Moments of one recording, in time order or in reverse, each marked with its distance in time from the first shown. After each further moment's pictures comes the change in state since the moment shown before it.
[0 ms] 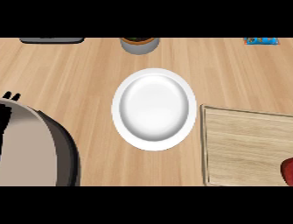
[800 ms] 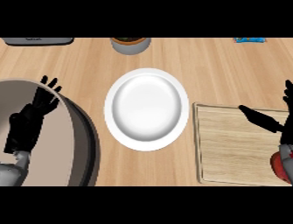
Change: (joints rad) left arm -0.197 -0.083 -0.139 0.066 0.003 -0.093 0.056; right arm 0.090 0.115 0.188 0.069 0.403 -0.472 0.199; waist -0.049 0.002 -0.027
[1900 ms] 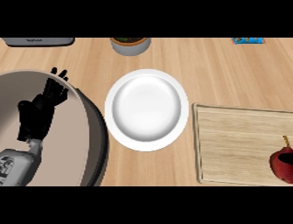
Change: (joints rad) left arm -0.089 -0.088 0.033 0.077 0.003 -0.034 -0.012; right arm 0.256 -0.427 0.015 -0.625 0.252 0.405 0.844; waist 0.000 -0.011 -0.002
